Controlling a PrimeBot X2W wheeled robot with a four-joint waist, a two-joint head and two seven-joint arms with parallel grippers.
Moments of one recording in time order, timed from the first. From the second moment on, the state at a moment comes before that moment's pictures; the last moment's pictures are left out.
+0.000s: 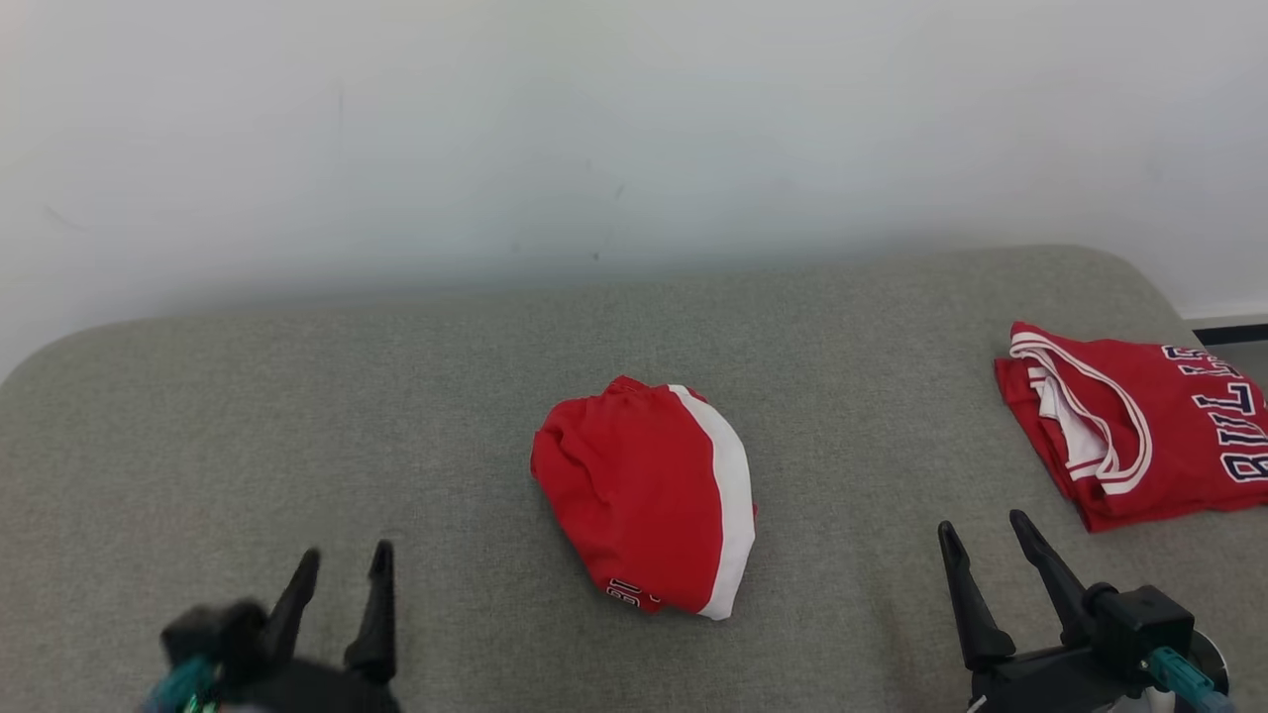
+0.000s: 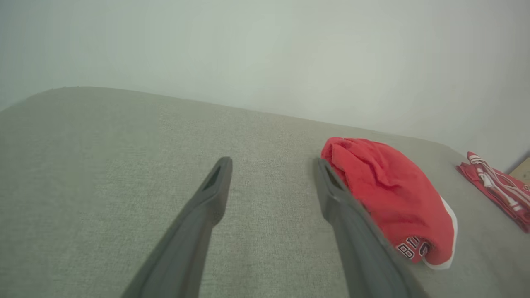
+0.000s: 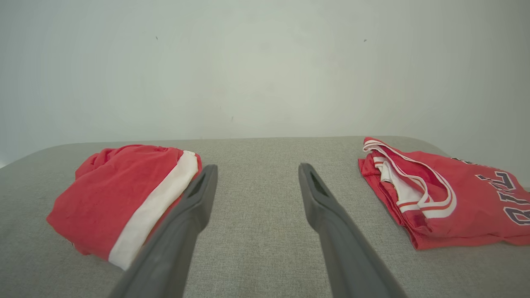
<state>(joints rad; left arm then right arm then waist) -0.07 0.06 0.01 0.24 -0.30 -0.11 -0.11 -0.09 -0.22 0.16 0.31 0.29 0.13 -0.25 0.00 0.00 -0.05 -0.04</state>
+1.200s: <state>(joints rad) -0.94 0.13 -0.23 0.85 -0.21 -0.04 0.68 -0.25 -0.20 0.33 0.27 0.30 0.13 -0.26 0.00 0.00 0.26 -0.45</state>
